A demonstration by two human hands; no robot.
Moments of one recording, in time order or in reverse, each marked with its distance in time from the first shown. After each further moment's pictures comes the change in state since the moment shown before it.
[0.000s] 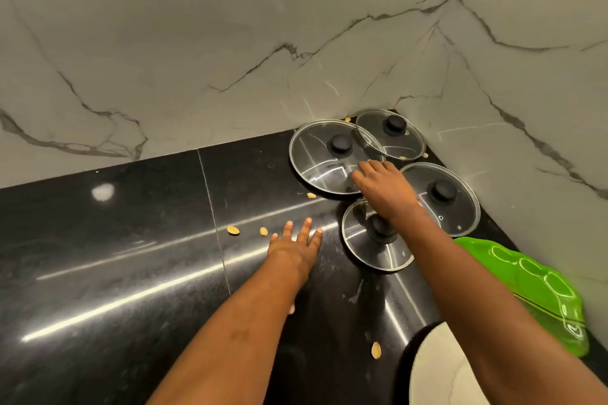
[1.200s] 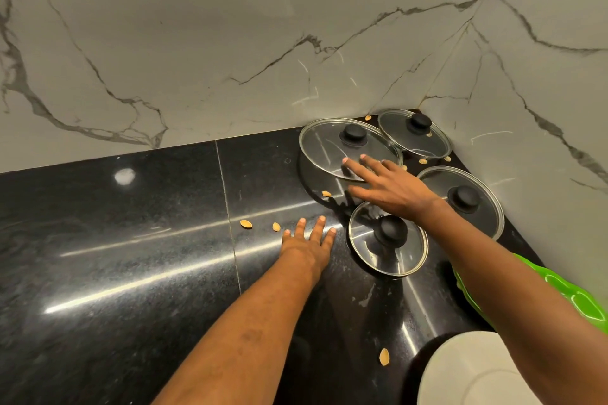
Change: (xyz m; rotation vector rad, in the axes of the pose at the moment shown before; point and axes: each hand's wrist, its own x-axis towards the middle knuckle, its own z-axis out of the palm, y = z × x) left_hand -0.006 0.002 -0.007 -0.029 -0.027 -0.002; right_hand 0.016 0.011 0.012 -0.111 0.207 -0.496
